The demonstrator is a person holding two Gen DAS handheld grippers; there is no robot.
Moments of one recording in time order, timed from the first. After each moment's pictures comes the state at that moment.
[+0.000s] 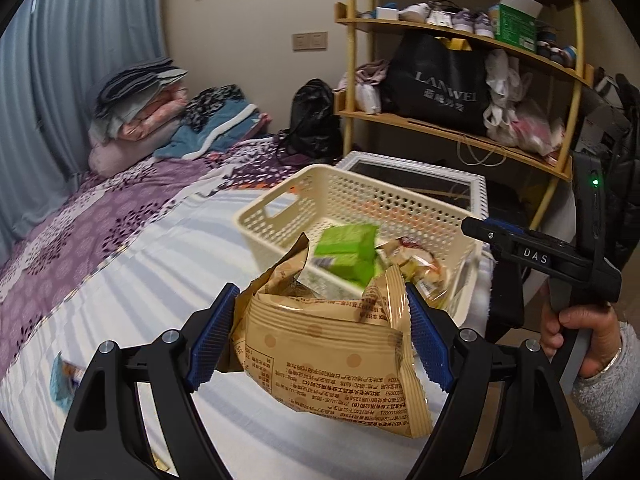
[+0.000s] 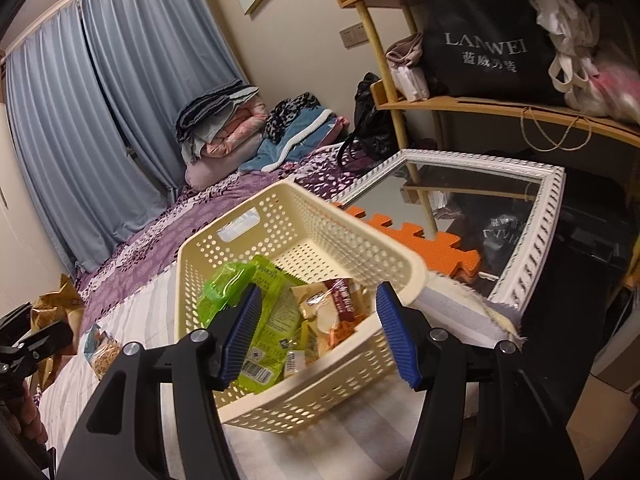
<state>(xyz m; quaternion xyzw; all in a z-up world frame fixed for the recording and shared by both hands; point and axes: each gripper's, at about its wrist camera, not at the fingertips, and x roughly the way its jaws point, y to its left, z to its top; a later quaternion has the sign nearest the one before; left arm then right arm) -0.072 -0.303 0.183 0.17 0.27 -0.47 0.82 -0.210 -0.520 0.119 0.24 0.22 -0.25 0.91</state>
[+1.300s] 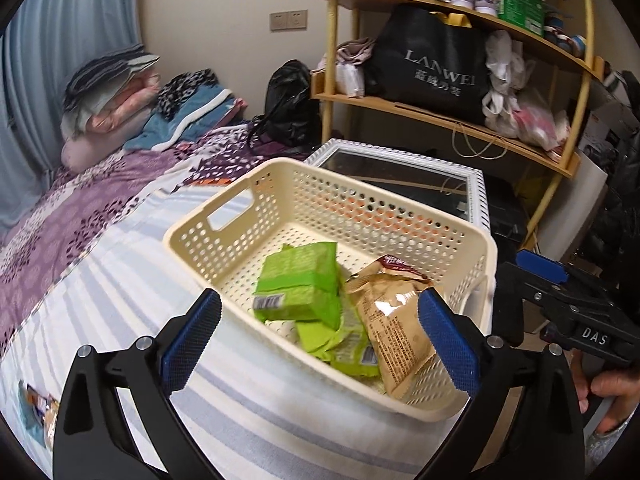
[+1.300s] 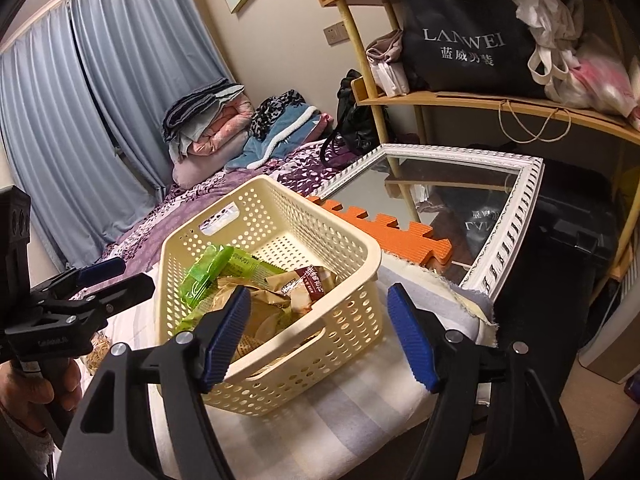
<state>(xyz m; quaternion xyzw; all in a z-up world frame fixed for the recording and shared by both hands) -0.049 -0.387 0.153 0.17 0.31 -0.48 0.80 -0.224 -0.523 0.113 0.24 0.23 -0.26 0.90</state>
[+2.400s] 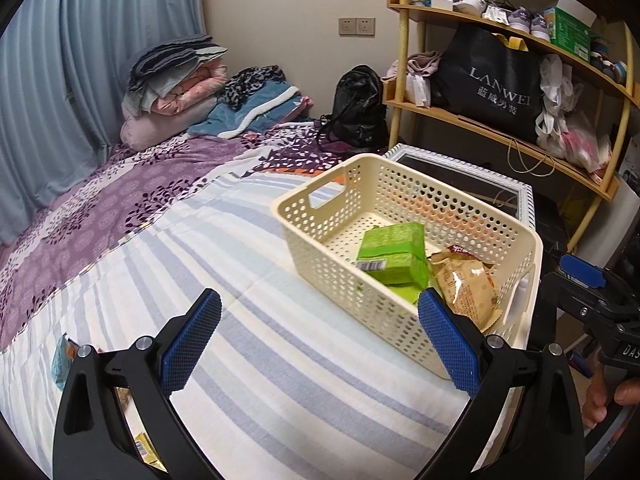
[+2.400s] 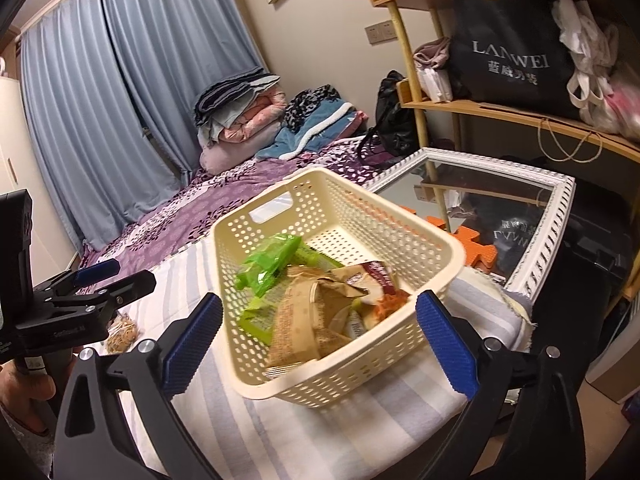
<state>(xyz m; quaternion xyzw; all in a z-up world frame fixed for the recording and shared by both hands) -0.028 -0.310 0.164 0.15 0.31 -0.39 0.85 -0.196 -0.474 0.135 0.21 0.25 -0.21 0.92</state>
